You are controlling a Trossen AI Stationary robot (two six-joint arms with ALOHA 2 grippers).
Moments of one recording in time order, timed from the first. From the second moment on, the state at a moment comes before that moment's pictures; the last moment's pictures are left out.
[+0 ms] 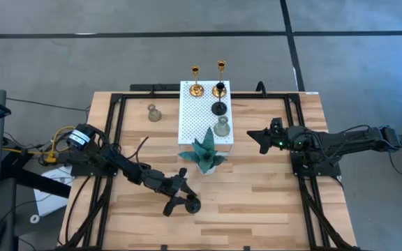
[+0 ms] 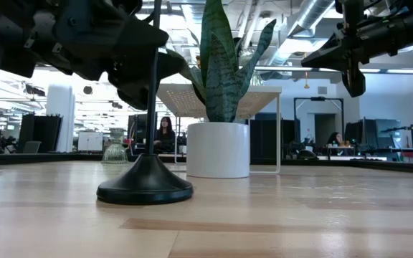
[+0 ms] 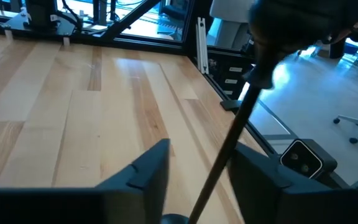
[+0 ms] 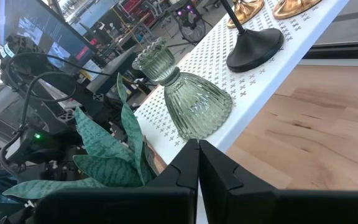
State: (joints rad) left arm -0.45 1.59 0.54 1.02 -0.07 -0.19; right arm 0.02 0.64 0.32 0.11 0.39 0.78
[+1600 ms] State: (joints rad) left arm -0.52 0.62 0.58 0.01 -0.59 -0.30; right arm 0.03 0.64 0.32 0.08 0.39 0.78
